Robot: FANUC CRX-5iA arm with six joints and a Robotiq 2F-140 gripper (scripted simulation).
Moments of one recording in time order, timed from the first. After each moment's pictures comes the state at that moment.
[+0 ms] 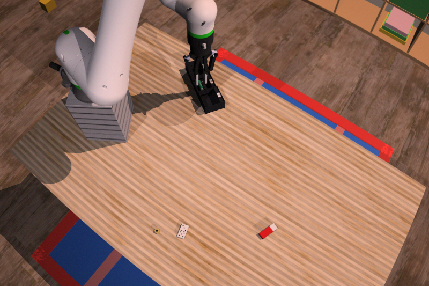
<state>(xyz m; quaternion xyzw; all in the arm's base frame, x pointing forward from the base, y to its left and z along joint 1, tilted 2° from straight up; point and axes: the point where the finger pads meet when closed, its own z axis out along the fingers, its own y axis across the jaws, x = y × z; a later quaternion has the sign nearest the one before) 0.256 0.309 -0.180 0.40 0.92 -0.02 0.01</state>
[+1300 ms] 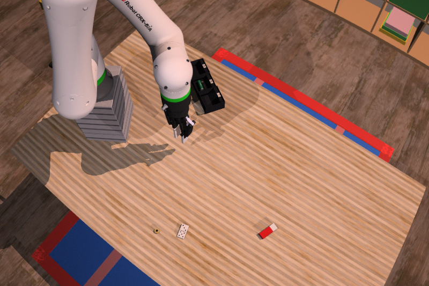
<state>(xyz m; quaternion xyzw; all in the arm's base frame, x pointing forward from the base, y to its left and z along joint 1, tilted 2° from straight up) 0.315 0.048 -0.168 0.76 0.64 -0.01 0.02</state>
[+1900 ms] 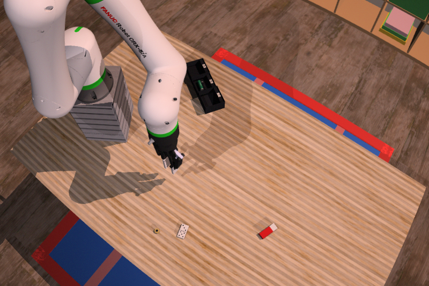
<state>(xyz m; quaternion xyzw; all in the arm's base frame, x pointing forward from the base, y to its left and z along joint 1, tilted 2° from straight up) 0.345 -0.075 -0.161 0.77 0.64 -0.01 0.03</state>
